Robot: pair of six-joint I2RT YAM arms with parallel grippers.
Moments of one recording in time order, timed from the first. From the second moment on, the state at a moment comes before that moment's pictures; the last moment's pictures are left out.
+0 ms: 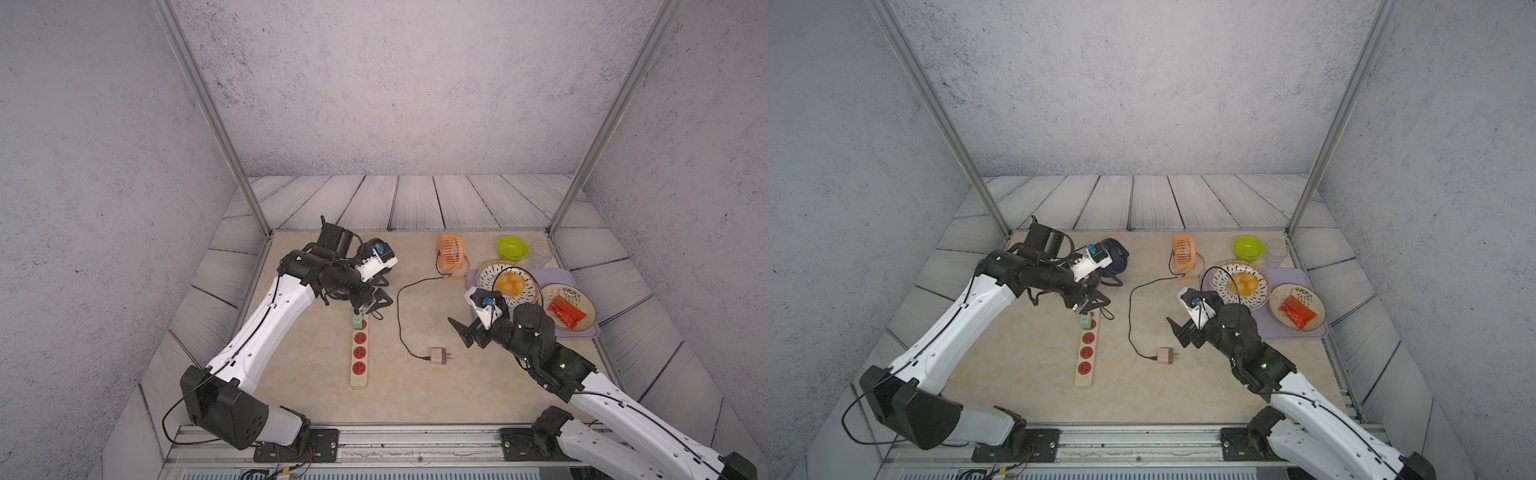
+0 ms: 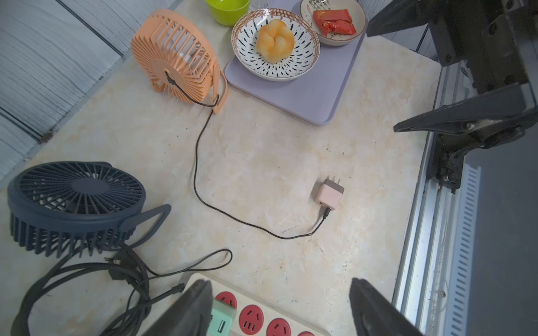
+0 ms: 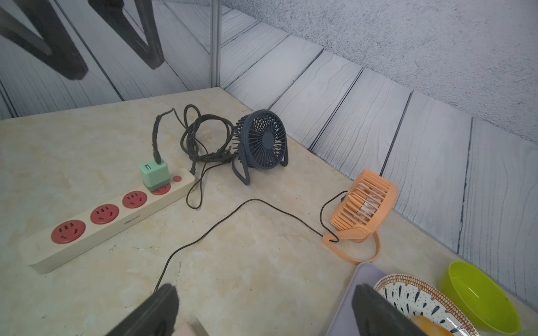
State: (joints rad) left arm -0.43 1.41 1.47 -1.03 0.55 0.50; right arm 0.65 0.80 0.60 -0.13 -0.06 -0.26
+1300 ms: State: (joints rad) left arm -0.17 1.16 1.19 -0.91 0.69 0.33; right arm 0.78 1.47 0.75 -0.53 -0.10 -0.67
